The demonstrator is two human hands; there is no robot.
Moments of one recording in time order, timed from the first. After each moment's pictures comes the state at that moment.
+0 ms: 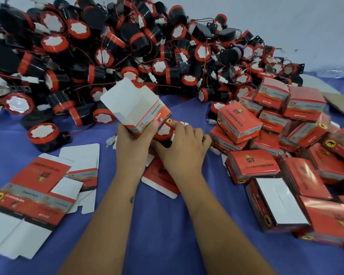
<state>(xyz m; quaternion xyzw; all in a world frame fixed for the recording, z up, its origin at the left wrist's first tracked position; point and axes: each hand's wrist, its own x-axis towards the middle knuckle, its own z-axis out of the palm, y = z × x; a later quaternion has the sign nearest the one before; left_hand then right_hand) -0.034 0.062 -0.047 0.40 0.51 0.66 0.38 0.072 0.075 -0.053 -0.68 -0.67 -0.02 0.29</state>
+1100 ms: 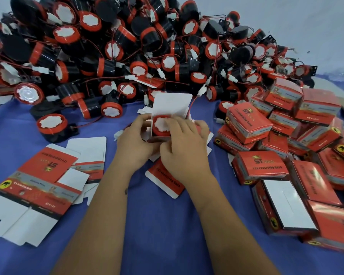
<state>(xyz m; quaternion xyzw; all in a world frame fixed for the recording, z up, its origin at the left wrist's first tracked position) -0.059 0.059 -0.042 0.55 0.61 0.45 0.35 0.073 0.054 -0.030 -0.53 -0.79 -0.03 0.30</state>
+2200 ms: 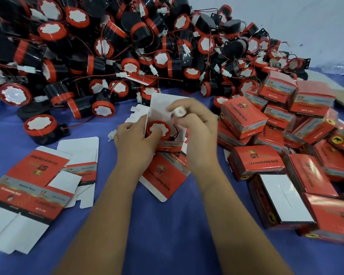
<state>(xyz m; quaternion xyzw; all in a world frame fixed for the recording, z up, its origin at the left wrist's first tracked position) -0.039 0.064 -0.052 0.56 0.66 0.44 0.25 0.085 0.054 0.001 -0.33 -0.58 0.39 0.63</state>
